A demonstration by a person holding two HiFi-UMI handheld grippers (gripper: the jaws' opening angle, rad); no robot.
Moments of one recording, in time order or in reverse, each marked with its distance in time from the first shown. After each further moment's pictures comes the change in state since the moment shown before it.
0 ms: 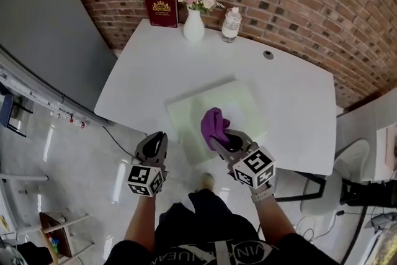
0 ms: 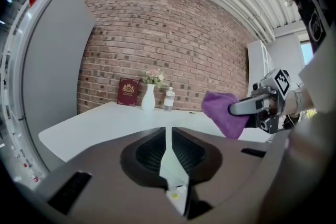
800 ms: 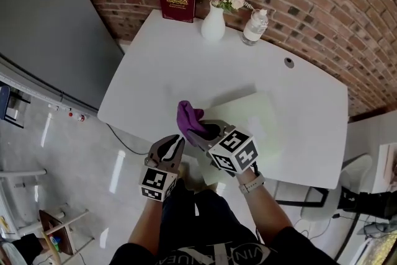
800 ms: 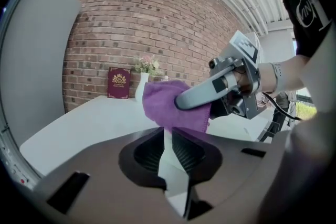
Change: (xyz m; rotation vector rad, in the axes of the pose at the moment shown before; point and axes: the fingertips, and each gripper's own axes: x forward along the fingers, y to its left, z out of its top) left arm 0.048 0.032 -0.019 0.070 0.123 -0.108; right arm 0.160 0.011 0.023 0.056 0.259 0.187
